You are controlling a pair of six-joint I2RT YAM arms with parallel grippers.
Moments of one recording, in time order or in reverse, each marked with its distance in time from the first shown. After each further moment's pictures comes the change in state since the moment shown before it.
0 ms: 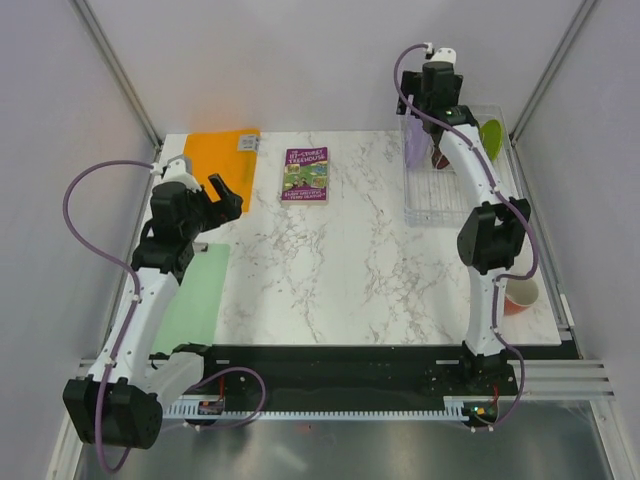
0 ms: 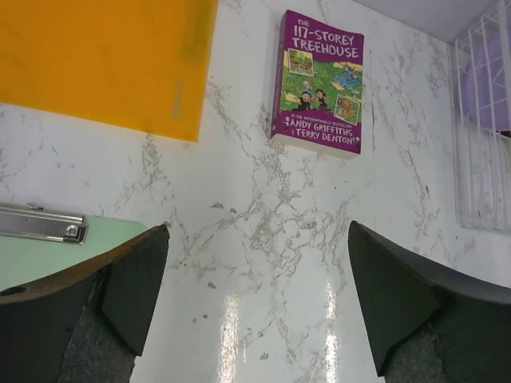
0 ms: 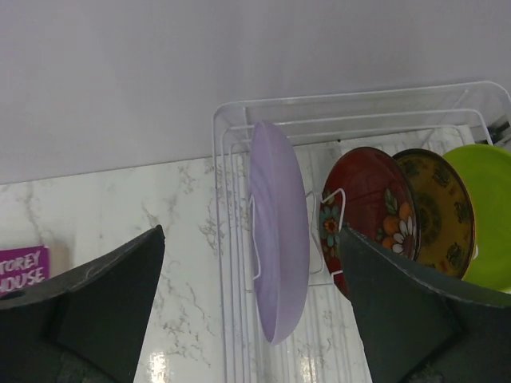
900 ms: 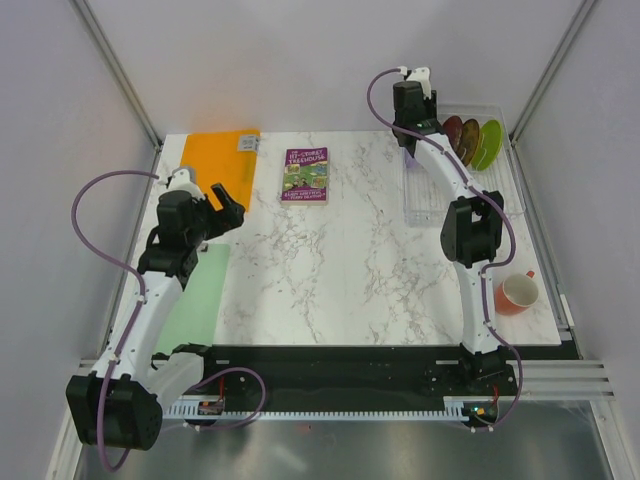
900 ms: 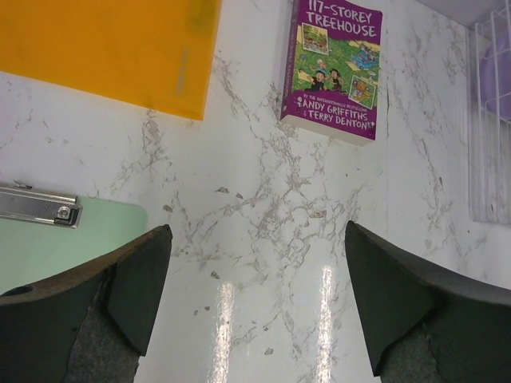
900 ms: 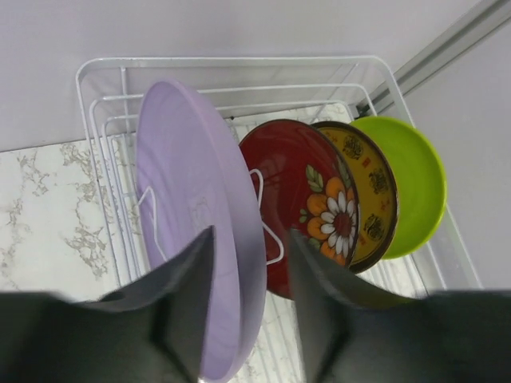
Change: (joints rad) left arm 0.000 -0.008 -0.104 0.048 -0.007 -0.027; right arm 0.087 0.206 0.065 0.053 0.483 -0.235
